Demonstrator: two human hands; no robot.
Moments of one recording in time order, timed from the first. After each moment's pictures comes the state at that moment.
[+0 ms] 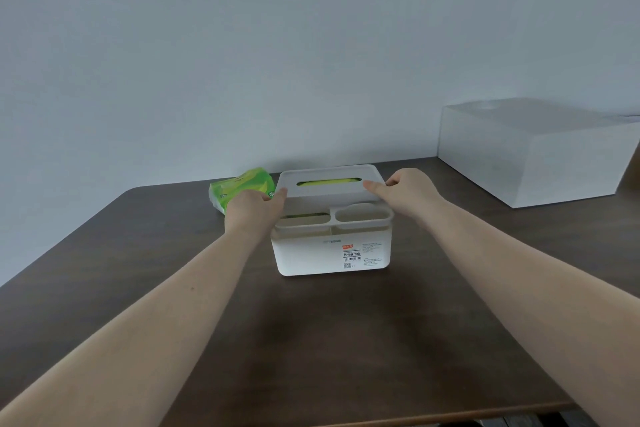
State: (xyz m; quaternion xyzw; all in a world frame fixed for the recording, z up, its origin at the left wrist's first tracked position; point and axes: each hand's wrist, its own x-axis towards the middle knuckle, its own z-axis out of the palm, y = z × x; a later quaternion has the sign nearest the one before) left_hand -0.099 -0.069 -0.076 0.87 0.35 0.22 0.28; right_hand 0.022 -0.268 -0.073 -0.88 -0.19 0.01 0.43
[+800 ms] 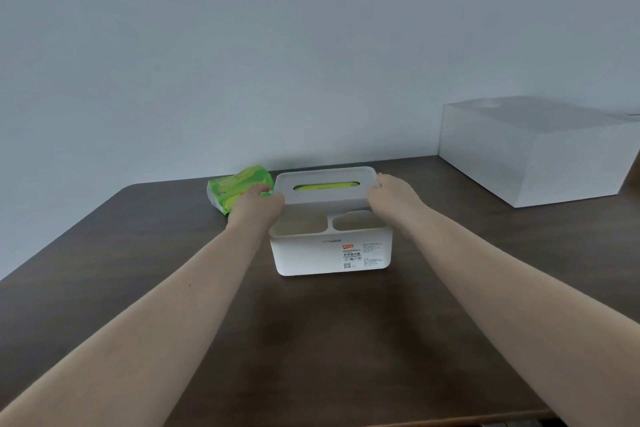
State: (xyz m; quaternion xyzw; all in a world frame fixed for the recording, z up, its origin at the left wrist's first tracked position) left_hand -0.097 -0.073 -0.075 0.80 0.37 0.19 0.43; right_hand 0.010 -0.249 -0.079 -0.88 -0.21 0.06 0.42
